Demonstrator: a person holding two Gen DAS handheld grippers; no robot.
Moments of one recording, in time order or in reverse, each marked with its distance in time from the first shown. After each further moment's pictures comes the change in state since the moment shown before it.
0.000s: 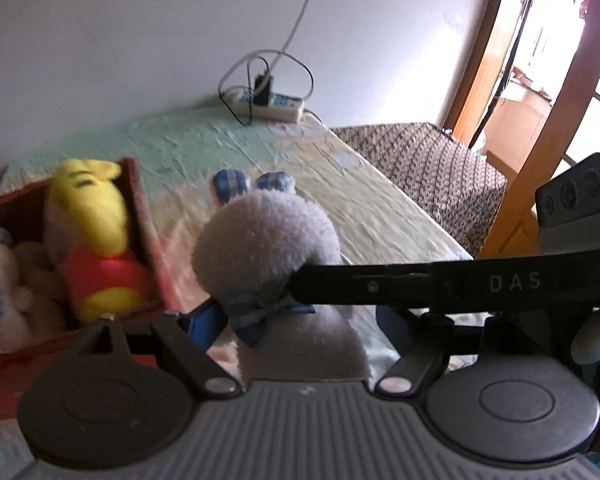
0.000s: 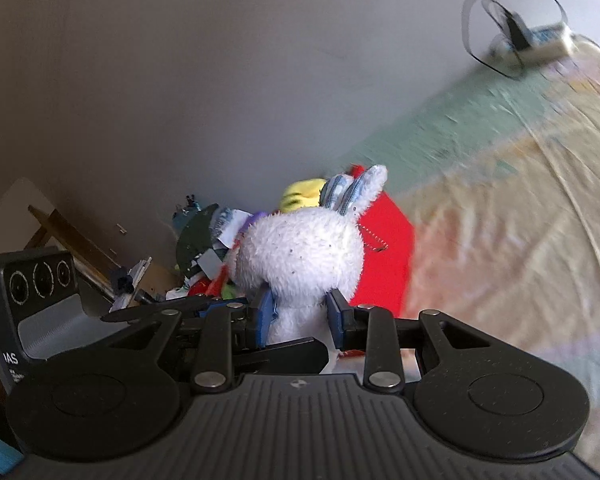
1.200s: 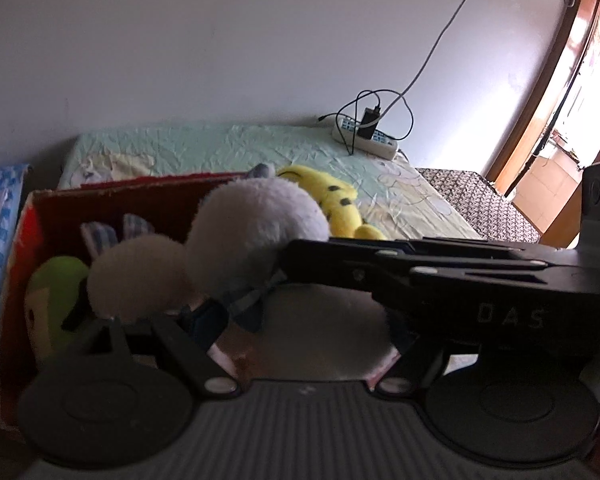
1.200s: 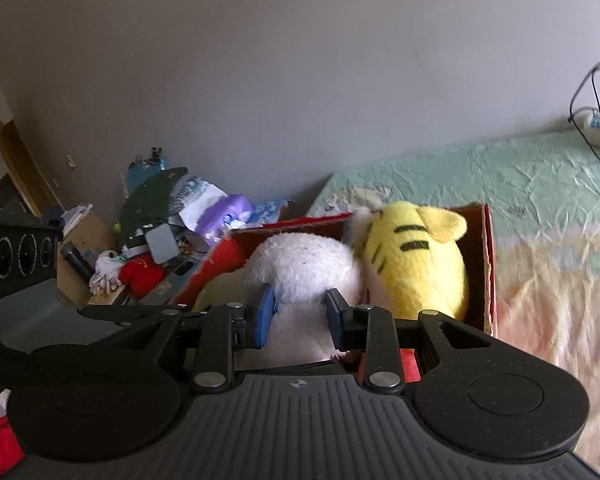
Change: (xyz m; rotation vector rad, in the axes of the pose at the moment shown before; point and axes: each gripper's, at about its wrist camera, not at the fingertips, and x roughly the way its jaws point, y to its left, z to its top) left arm -0.021 0.188 -0.008 -0.156 -0.061 0.010; right arm 0.172 0.077 0.012 -0.276 0.046 -0.190
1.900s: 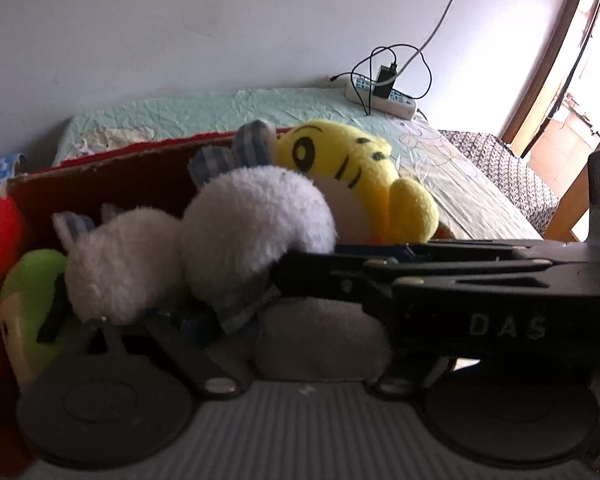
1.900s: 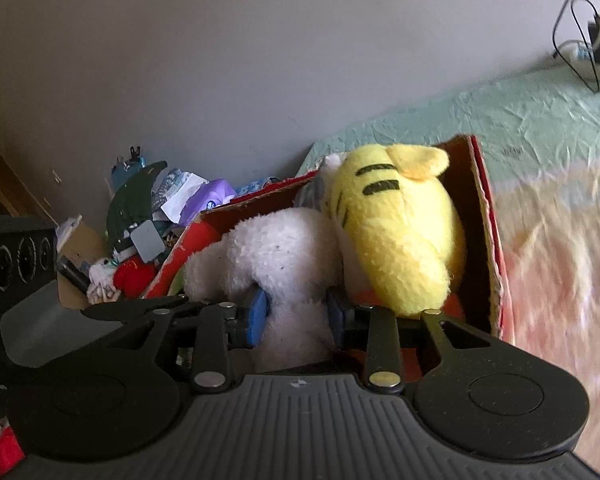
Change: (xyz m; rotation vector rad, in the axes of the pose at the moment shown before) left arm 0.044 0.011 -0.002 0.054 0.102 0.041; right arm 0.014 -0.023 -0.012 0.138 0.058 0.005
